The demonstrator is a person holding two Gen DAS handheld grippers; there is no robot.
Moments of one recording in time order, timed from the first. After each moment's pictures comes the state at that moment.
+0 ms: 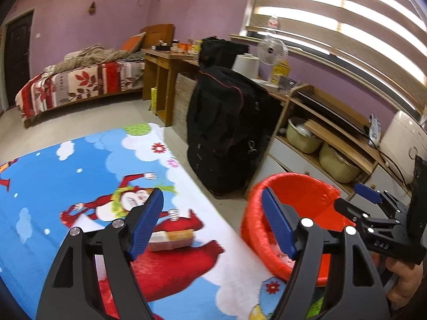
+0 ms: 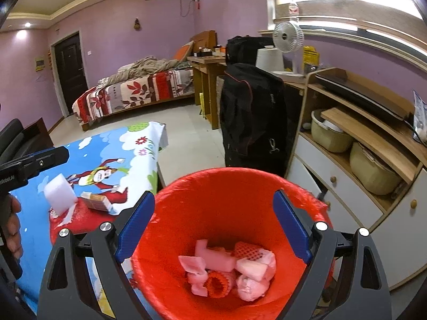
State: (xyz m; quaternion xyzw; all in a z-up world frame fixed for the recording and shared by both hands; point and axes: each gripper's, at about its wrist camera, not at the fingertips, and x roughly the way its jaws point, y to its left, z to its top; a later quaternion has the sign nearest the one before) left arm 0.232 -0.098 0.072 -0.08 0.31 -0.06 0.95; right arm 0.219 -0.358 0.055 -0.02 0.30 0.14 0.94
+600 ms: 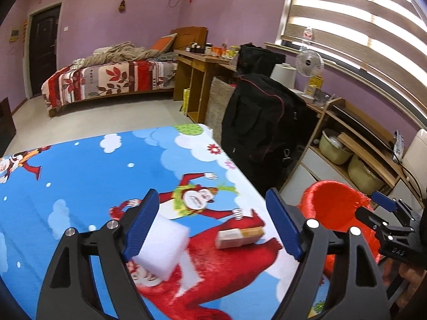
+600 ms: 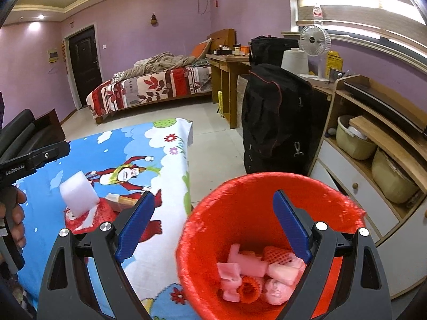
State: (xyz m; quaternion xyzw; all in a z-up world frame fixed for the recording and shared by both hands) left arm 0.216 -0.014 0.064 -0.10 0.31 0.01 0.95; right arm 0.217 -0.293 0.052 -0.03 0.31 0.18 0.93
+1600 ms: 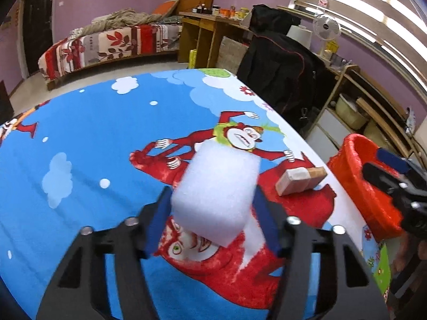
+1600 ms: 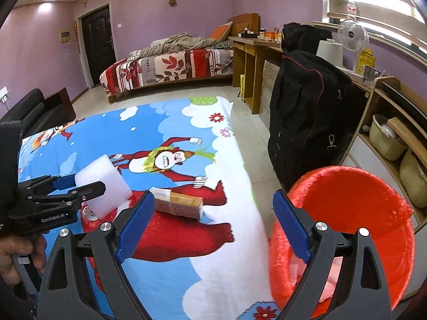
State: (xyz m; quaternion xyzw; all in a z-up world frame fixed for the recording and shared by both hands) left arm 0.215 0.040 -0.021 -0.10 0.40 0.00 0.91; right arm 0.221 -0.183 0.017 -0.06 0.35 0.21 0.91
